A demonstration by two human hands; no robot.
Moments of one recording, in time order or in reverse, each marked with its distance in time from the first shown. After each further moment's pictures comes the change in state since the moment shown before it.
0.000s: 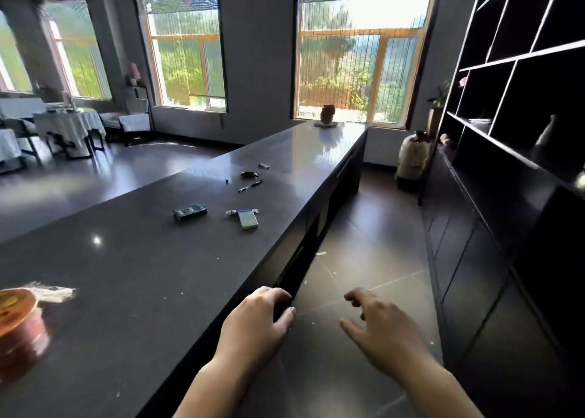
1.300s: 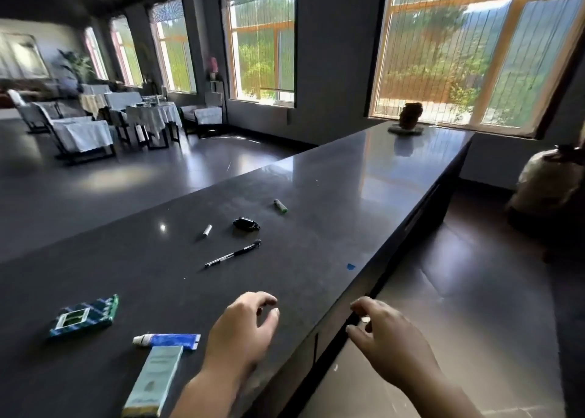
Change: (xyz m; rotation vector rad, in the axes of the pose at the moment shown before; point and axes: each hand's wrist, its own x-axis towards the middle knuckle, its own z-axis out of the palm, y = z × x) left_hand 0.565 -0.043 0.133 -0.019 0.271 -0.338; right_hand 0.633 0.158 0.016 0.050 -0.097 -0.249
